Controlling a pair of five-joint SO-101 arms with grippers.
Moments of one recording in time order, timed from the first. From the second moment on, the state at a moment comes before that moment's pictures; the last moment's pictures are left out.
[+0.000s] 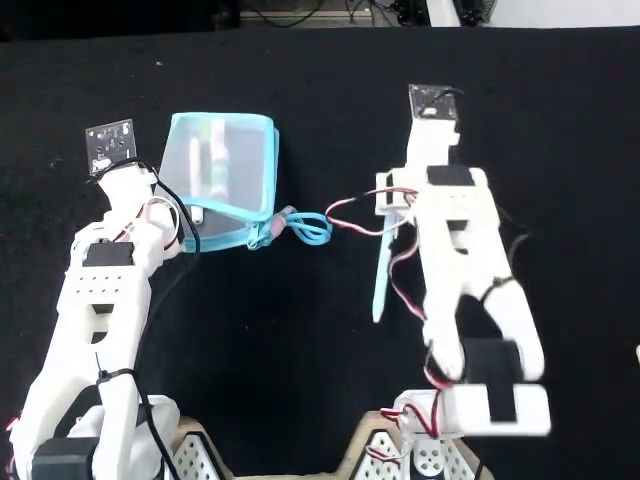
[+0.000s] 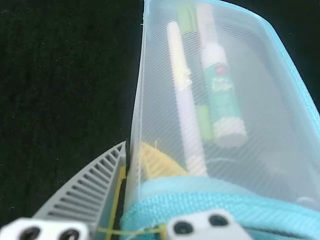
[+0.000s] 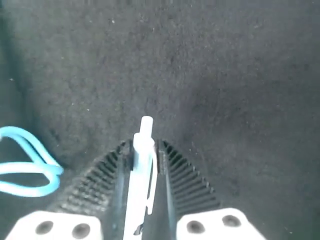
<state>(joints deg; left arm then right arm) -8.6 -28.4 54.5 34.2 8.7 0.0 -3.6 24.8 52.5 -2.3</state>
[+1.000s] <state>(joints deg) -8.6 -28.4 54.5 34.2 8.7 -31.2 -44.9 47.0 47.3 -2.4</state>
